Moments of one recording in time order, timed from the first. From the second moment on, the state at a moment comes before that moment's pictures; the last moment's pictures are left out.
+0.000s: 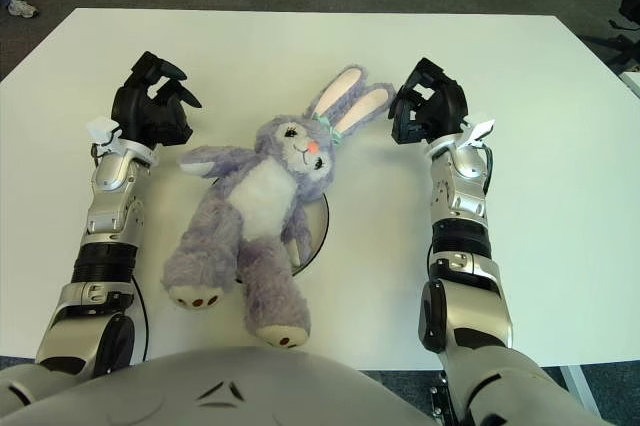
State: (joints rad) left arm -0.31 0.10 0.15 0.21 -0.18 -0.25 -0.17; right arm -0.47 -0.25 -0.29 0.52 0.29 -0.24 0.33
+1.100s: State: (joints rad) left arm -0.27 0.08 0.13 0.19 -0.17 -0.17 -0.16; right arm -0.42 -0.17 -0.28 0.51 0.28 -0.25 0.21
